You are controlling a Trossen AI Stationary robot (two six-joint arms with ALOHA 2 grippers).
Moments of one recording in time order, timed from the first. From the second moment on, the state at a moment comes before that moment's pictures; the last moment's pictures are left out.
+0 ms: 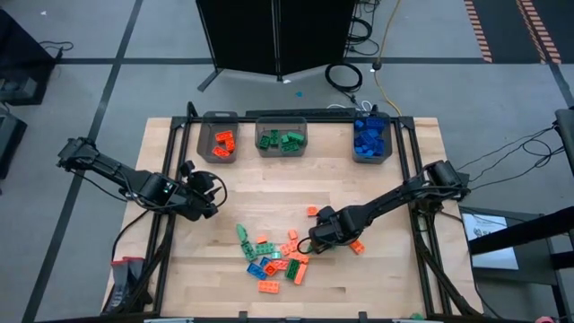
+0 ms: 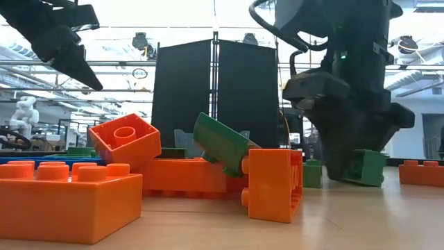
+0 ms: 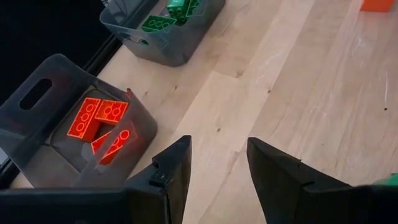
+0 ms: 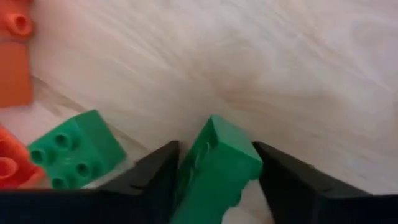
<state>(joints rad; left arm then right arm) -0.41 0.87 0.63 -0.89 -0.74 -0.65 0.33 1.86 1.11 -0.68 0.05 1.37</state>
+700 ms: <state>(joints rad) -0.41 0.87 0.63 -0.90 -0.74 -0.65 -0.10 1.84 1.53 -0.69 0.26 0.67</state>
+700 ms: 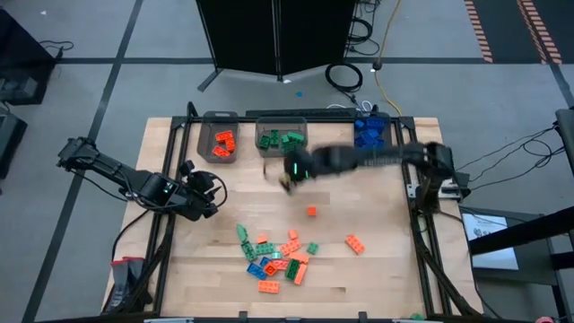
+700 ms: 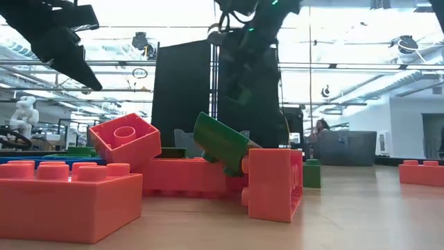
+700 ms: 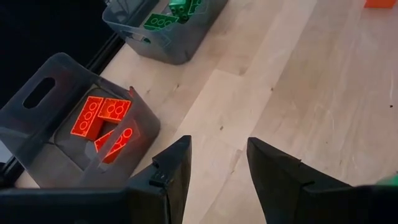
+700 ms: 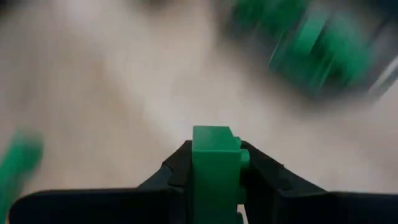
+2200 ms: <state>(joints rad) -0.37 0.87 0.63 -0.90 -0.77 -0.75 -0.07 1.92 1.64 -1.07 -0.30 -0.11</state>
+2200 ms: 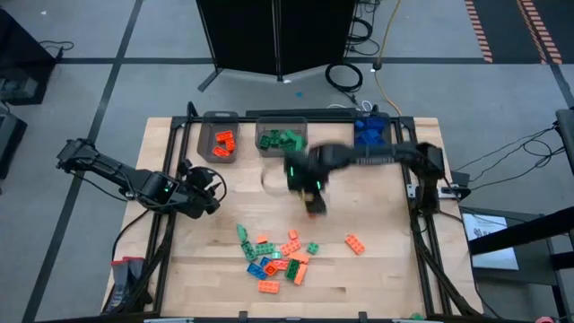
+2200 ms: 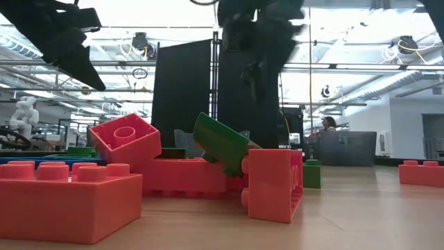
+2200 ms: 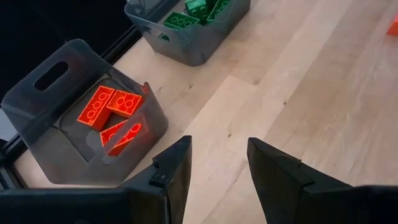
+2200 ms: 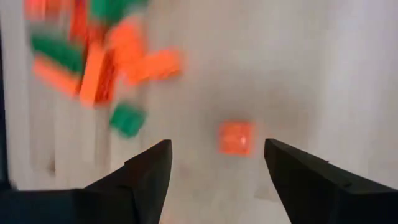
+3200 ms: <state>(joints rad) -0.37 0.87 0.63 -0.90 -0.76 -0.75 0.28 1.92 1.31 -0.55 -0.24 -0.28</state>
